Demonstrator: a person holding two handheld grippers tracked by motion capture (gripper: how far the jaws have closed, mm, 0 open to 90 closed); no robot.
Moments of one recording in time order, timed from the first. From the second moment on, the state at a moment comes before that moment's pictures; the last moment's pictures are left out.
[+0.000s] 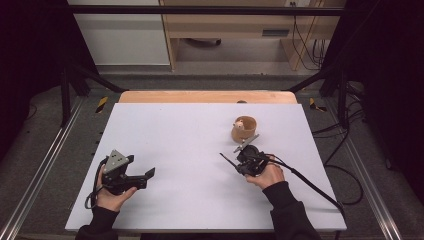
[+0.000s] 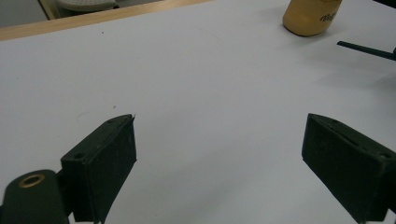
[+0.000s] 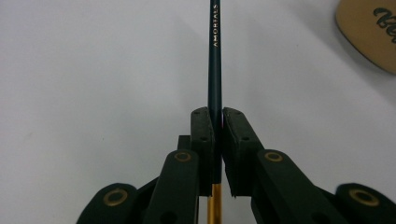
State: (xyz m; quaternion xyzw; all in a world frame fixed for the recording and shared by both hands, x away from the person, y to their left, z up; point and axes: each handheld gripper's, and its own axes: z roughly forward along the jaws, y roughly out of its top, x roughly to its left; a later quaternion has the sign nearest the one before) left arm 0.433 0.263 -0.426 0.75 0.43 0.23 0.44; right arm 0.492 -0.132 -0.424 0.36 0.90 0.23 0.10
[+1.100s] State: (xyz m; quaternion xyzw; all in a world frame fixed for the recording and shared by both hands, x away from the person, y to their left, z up) left arm 0.430 0.241 -0.424 0.79 0.37 0.22 0.43; right arm 0.476 -0.126 -0.407 0.27 0.92 0.28 0.09
